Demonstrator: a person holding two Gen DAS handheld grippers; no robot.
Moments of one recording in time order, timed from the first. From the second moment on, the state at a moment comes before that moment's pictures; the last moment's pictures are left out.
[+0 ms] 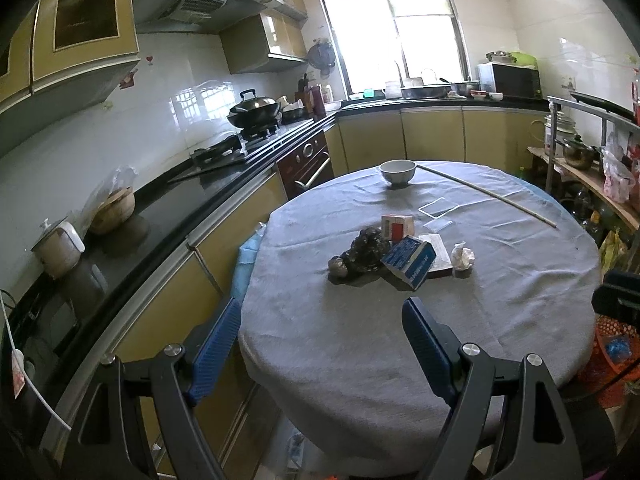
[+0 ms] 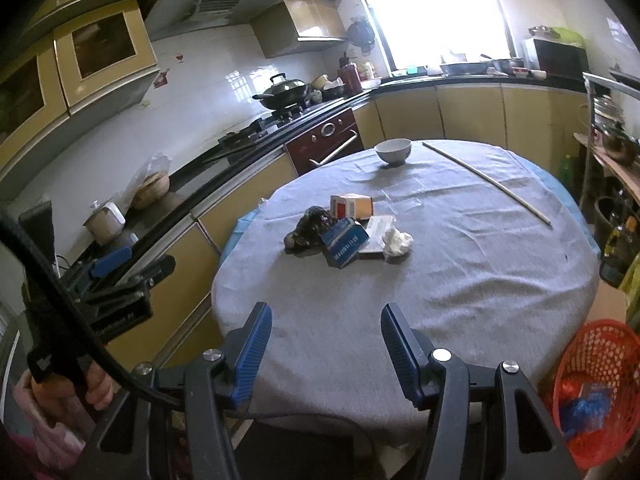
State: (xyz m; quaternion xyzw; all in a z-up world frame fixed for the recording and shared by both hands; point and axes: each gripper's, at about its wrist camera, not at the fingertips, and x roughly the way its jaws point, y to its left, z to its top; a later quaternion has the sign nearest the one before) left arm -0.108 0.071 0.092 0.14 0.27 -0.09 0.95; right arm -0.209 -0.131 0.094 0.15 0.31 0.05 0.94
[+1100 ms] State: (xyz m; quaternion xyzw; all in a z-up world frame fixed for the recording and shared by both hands) left arm -0.097 0.091 0.083 0.13 0.29 -0.07 0.95; right arm -0.158 -0.094 0.121 0.14 0.28 0.10 0.94
